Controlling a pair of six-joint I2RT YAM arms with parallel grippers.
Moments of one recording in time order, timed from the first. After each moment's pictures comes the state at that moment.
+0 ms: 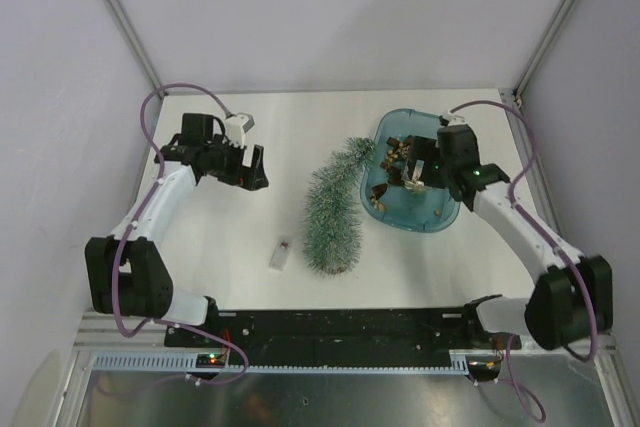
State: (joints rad) left arm -0.08 1.42 1.15 -0.66 0.46 0.19; right arm 0.29 1.23 1.01 -0.45 0.07 0.43
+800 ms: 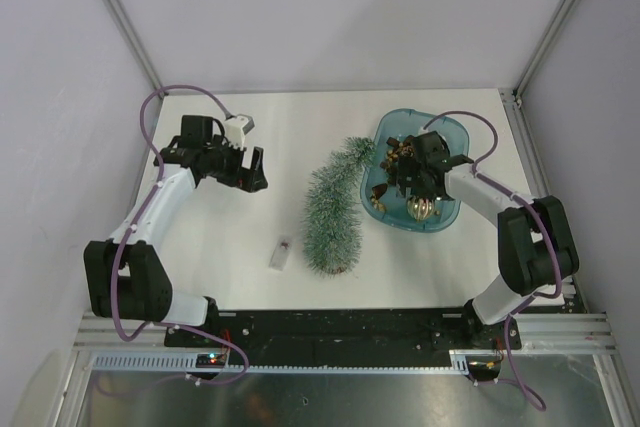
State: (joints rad) left arm -0.08 1.40 1.12 -0.64 0.45 0.20; right arm 0.33 1.61 1.04 -0.47 0.20 0.36
